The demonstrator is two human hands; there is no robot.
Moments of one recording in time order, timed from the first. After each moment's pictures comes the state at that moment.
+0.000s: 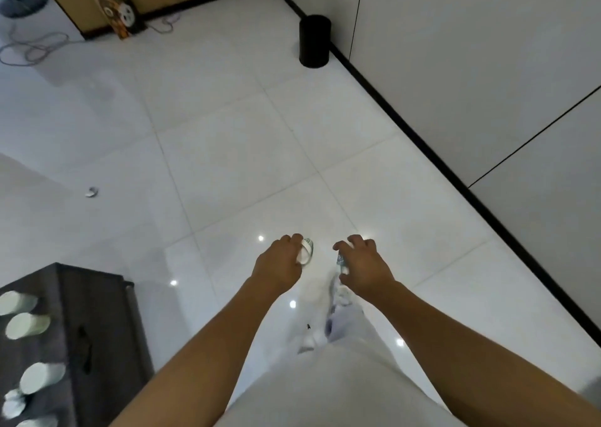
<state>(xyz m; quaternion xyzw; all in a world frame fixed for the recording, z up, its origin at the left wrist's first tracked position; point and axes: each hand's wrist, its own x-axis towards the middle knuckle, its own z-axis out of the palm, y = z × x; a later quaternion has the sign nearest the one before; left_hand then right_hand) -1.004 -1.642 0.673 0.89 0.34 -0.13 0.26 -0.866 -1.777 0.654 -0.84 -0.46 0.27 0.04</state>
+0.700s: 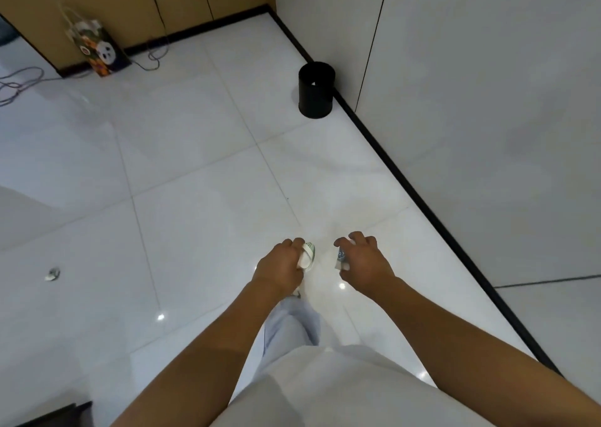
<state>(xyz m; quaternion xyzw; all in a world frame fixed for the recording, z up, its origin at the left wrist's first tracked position) -0.648 -1.292 0.672 0.89 0.34 -0.14 0.27 -0.501 -1.414 0.655 -0.84 -0.47 0.27 0.04</state>
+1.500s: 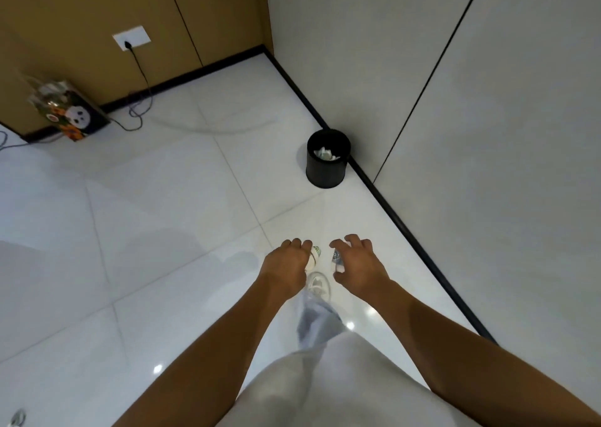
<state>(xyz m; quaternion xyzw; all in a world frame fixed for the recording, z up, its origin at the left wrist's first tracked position) -0.349 -0.831 0.663 0.94 0.25 -0.17 0.15 -0.225 -0.951 0.648 -0.85 -0.45 0.27 0.07</state>
